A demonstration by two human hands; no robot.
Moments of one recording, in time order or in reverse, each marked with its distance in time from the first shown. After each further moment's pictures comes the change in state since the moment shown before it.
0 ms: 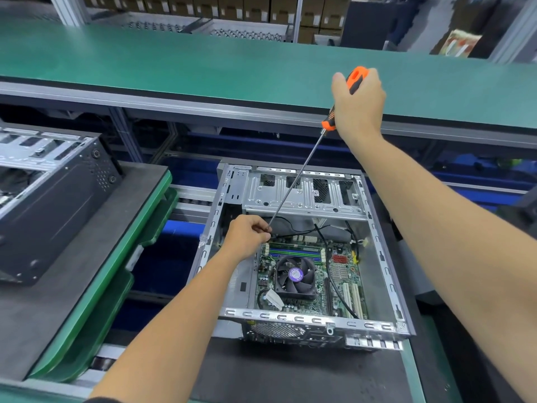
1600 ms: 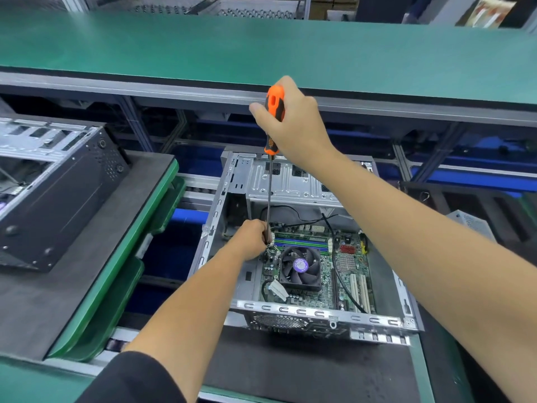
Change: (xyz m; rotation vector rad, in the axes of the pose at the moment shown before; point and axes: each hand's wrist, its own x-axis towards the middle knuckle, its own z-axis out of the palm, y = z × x) left_hand 0.012 -0.030 0.016 0.422 -0.220 0.048; right_hand -0.061 -0.010 0.043 -0.064 -0.486 -0.294
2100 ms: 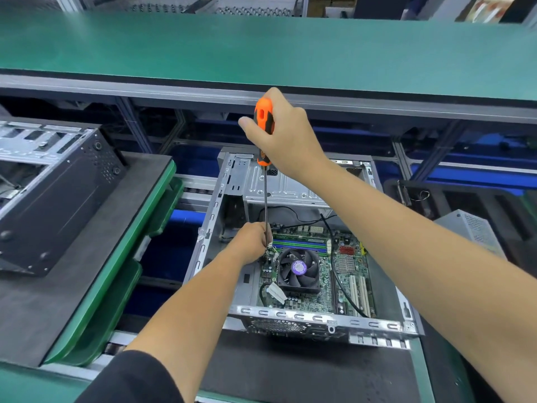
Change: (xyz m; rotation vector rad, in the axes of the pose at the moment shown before) left_hand 0.001 0.003 0.003 0.043 -0.016 -0.016; right_hand -0.008 0.006 0.009 -0.004 -0.041 -0.030
